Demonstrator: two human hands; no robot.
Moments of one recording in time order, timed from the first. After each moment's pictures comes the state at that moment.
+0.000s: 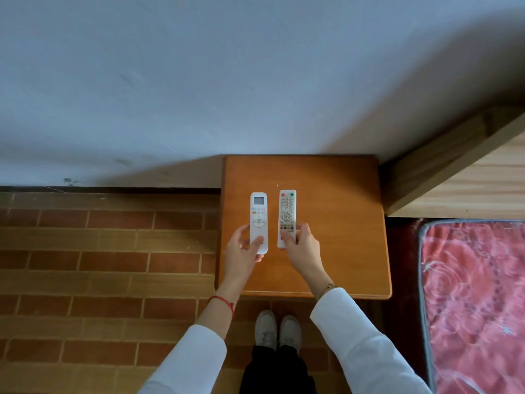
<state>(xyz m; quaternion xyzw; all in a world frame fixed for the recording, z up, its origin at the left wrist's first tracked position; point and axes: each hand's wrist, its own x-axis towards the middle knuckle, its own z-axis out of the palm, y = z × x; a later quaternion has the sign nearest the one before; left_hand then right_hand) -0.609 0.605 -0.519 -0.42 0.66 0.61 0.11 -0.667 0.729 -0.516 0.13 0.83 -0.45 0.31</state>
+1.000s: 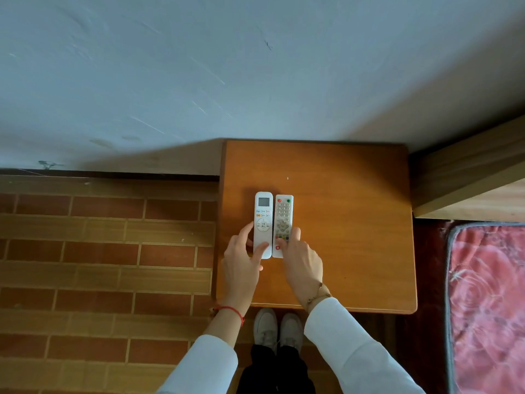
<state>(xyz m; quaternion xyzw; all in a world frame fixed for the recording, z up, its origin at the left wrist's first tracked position) -0.599 0.594 -0.609 -0.33 0.84 0.43 0.07 -0.658 0.703 -0.603 -0.02 0.94 -0.12 0.33</state>
